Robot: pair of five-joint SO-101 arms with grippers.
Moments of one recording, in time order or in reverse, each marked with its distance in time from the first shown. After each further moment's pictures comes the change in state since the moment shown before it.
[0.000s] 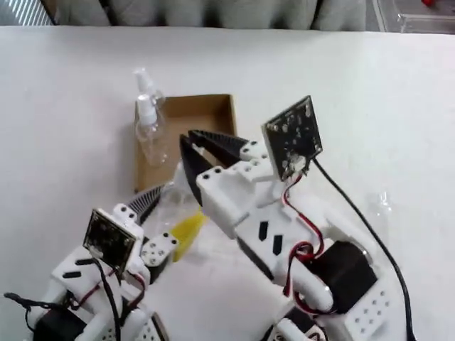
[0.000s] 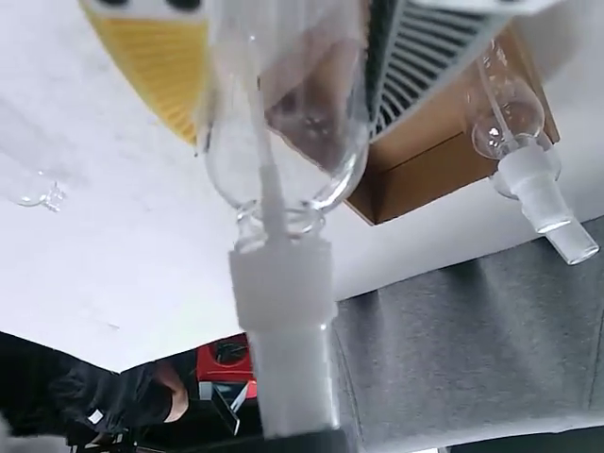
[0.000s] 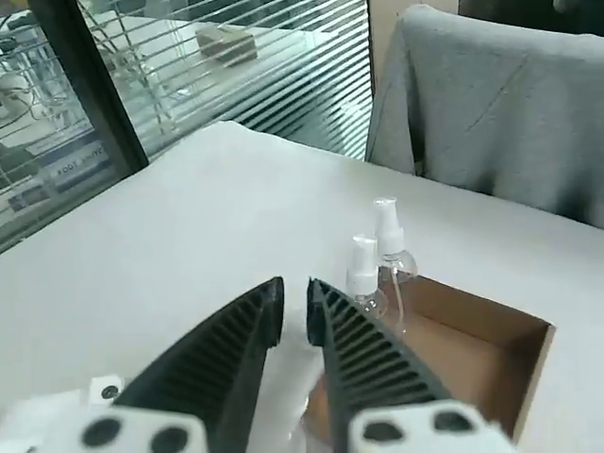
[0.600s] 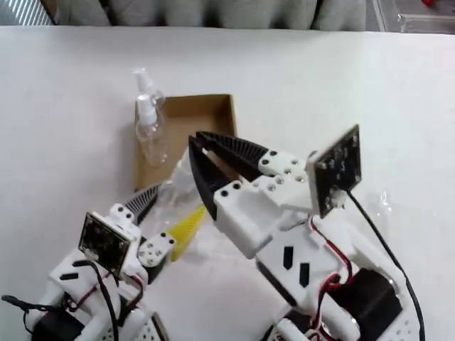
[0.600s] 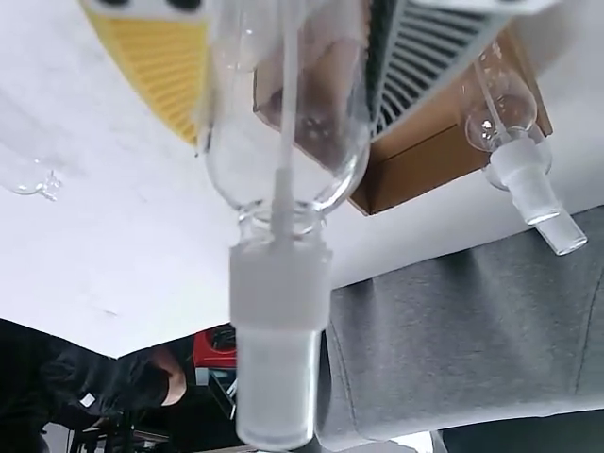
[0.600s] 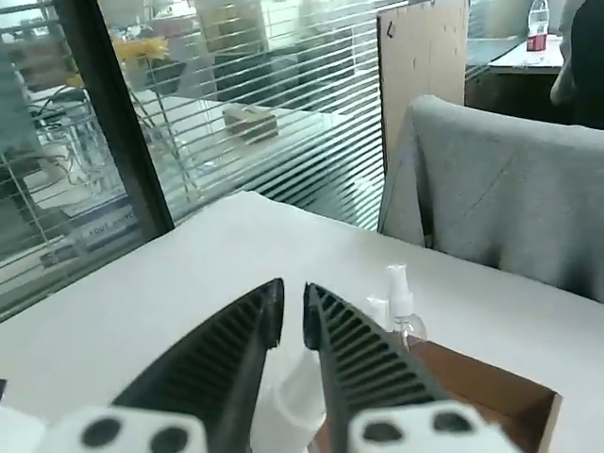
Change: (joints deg) left arm -0.3 -0.5 0.0 -0.1 0.0; right arm -0.4 -7.4 -0.1 -3.5 0.0
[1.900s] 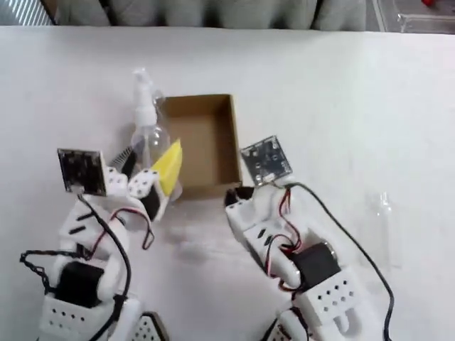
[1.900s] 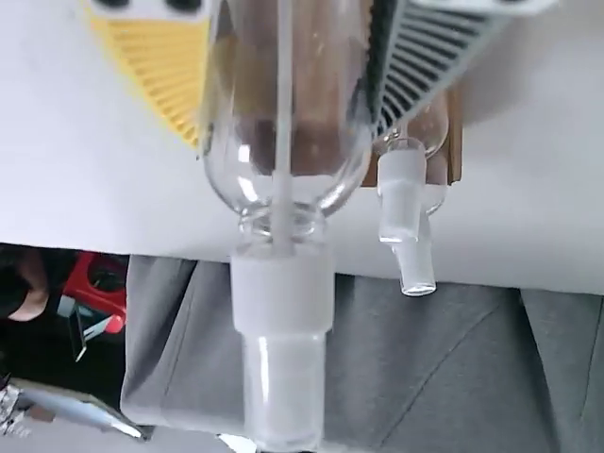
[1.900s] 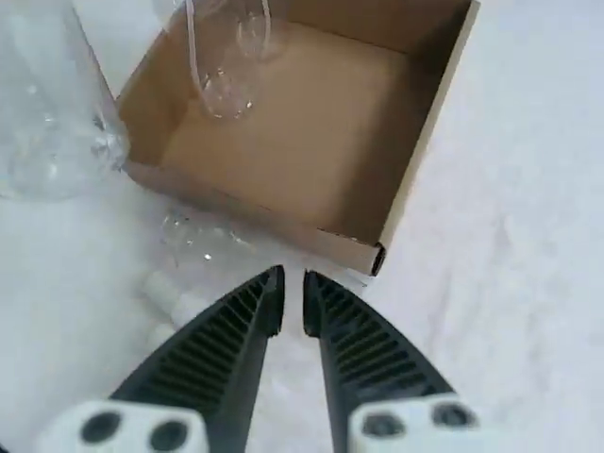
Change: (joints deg) left arm -17.5 20.9 4.6 -25.1 15.0; right arm 10.9 -4.0 41.4 0.3 7.1
